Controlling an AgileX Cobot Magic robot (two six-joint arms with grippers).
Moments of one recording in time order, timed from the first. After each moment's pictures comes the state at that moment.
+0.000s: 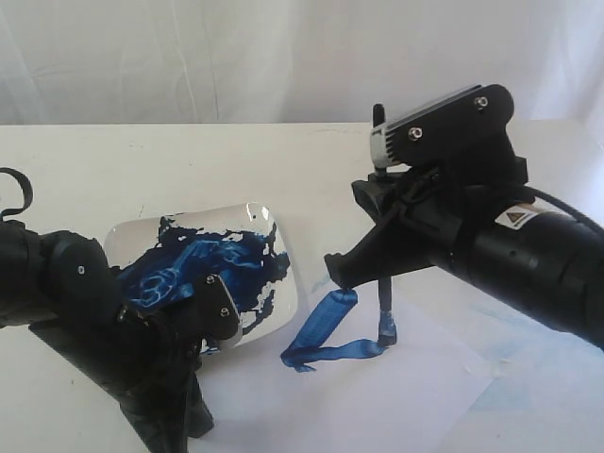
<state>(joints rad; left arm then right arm) -0.66 1.67 -0.71 -0.63 0.51 1.02 0.92 1.21 -0.59 0.87 -0.32 -0.91</state>
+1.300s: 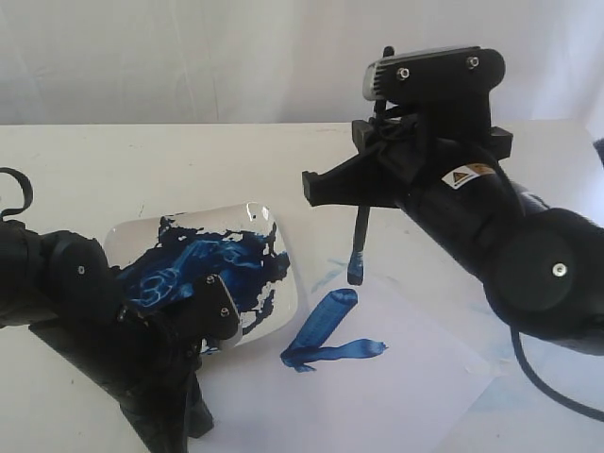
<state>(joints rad) -0.66 1.67 -0.71 -0.63 0.51 1.02 0.92 1.40 -0.69 0.82 -0.61 -0.65</state>
